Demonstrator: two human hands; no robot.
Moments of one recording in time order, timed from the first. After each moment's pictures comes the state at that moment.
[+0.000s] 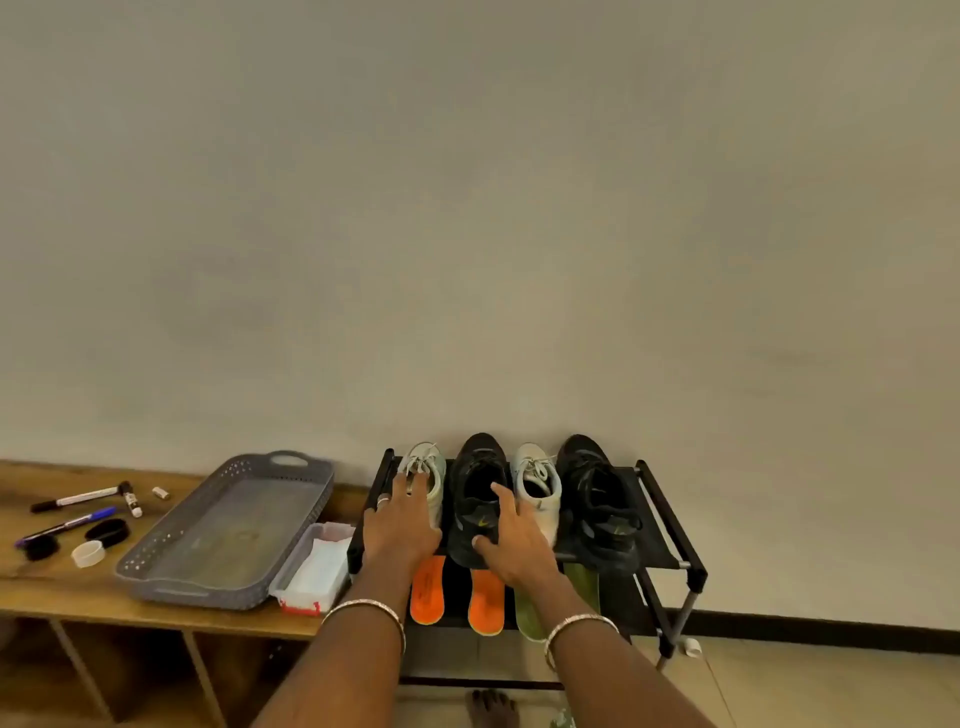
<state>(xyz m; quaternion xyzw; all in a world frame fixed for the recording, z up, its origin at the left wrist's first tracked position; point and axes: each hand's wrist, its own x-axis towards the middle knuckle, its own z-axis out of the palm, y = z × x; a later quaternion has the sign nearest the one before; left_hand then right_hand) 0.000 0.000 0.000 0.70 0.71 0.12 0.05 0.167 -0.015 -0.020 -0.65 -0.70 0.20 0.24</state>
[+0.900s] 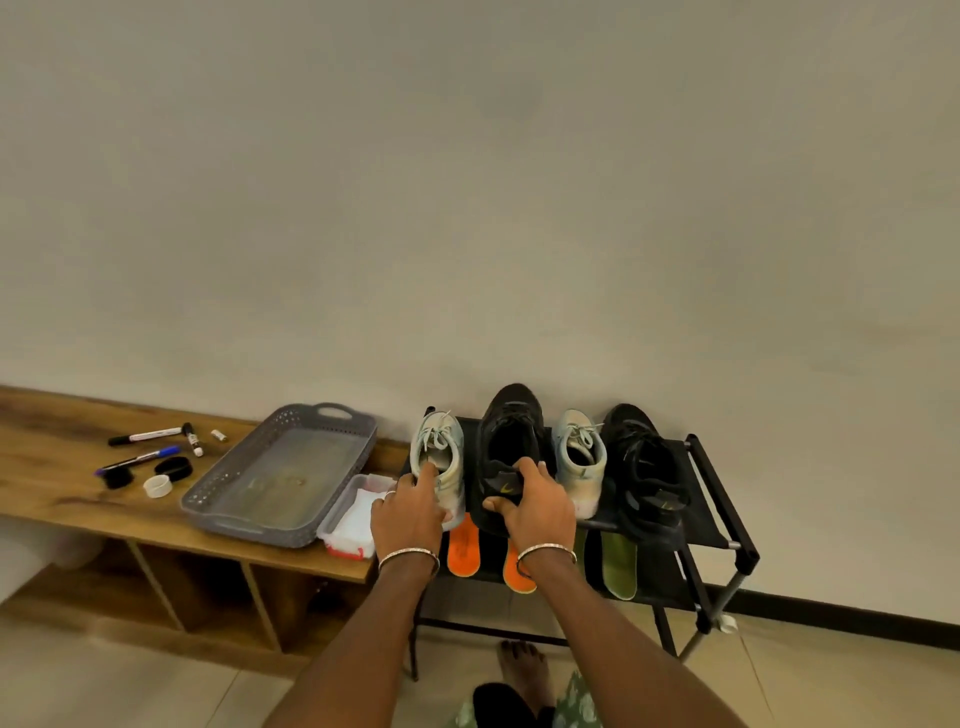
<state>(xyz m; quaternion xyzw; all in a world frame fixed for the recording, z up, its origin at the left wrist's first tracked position) -0.026 -0.022 -0.044 0.62 0.76 0.19 -0.03 0.129 -0.019 -0.026 -0.67 -0.66 0.12 0.32</state>
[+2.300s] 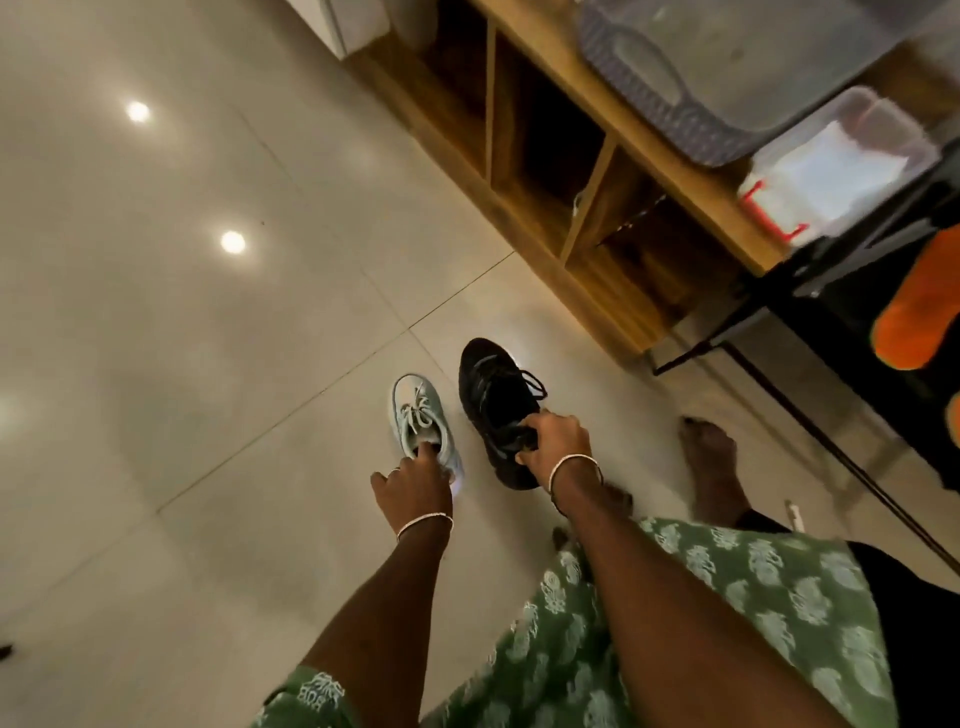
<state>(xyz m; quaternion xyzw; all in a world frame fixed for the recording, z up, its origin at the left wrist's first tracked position) -0.191 -0.340 -0.382 0.19 0.95 -0.08 0.22 -0.115 -0.181 -0.341 -0.43 -0.82 0.33 -0.20</state>
